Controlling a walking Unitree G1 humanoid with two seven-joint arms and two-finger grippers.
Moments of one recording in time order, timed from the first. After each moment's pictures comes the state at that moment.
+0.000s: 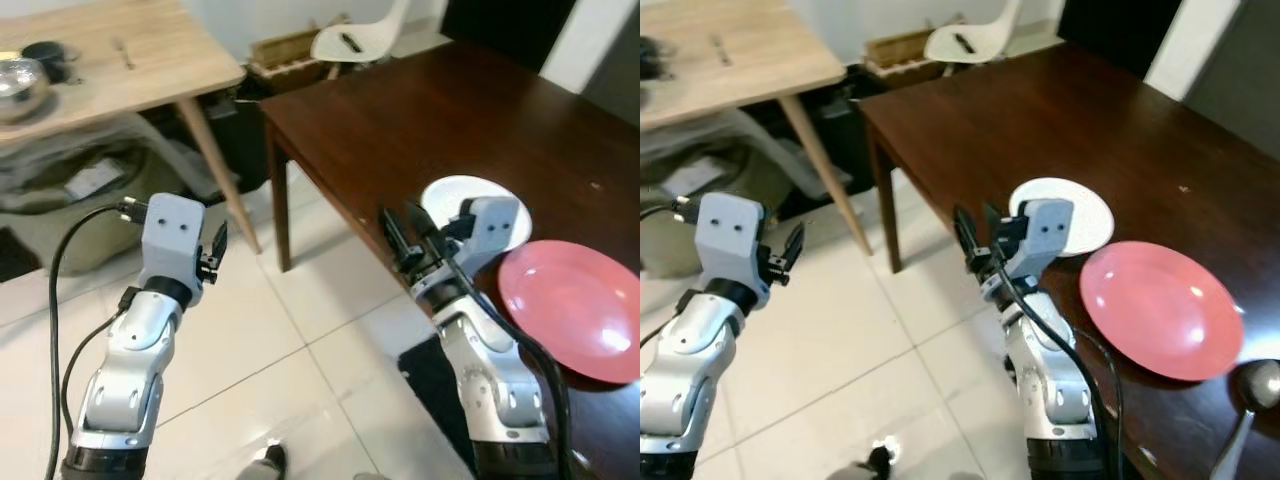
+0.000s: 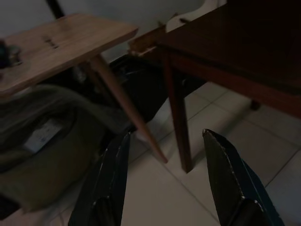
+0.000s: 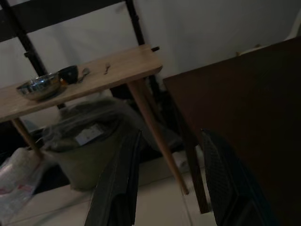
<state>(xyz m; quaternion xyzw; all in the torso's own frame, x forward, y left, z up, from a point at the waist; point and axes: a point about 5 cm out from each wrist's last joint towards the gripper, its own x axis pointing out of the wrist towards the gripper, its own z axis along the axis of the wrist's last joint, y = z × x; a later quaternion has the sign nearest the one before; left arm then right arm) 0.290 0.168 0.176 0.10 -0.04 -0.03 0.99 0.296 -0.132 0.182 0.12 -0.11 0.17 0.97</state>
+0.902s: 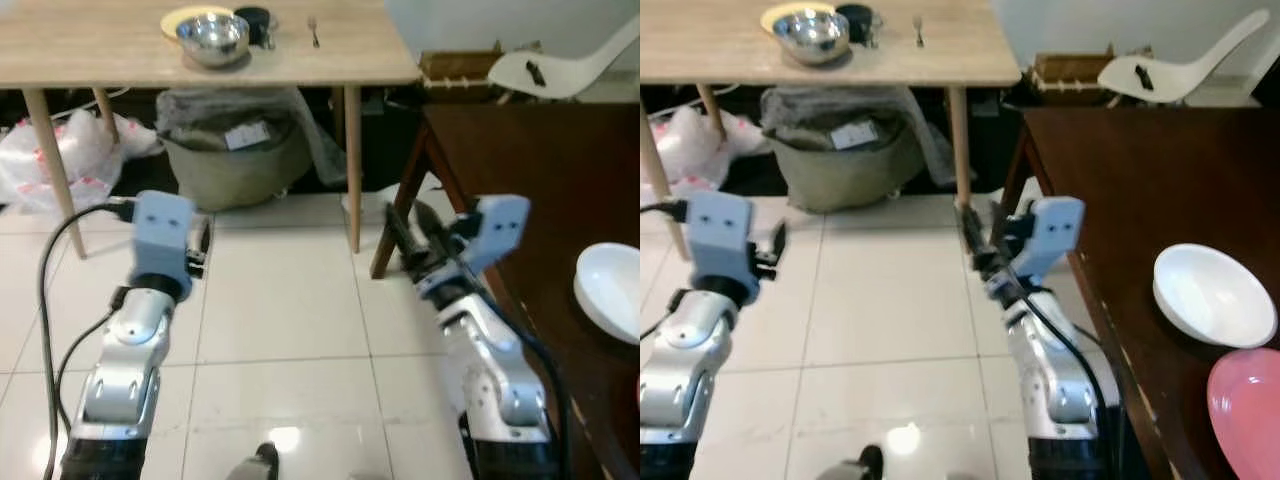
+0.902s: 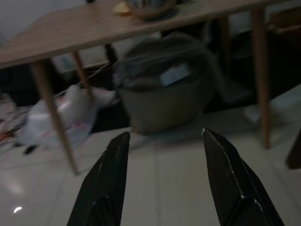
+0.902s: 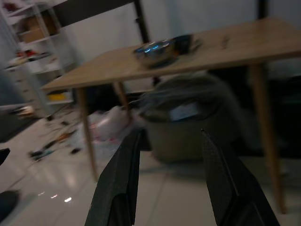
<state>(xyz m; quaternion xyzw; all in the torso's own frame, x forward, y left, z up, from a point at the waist) 0.297 0.180 0.175 0.10 -0.04 0.03 0.99 0.296 -0.131 0.183 0.12 -0.12 0.17 0.97</state>
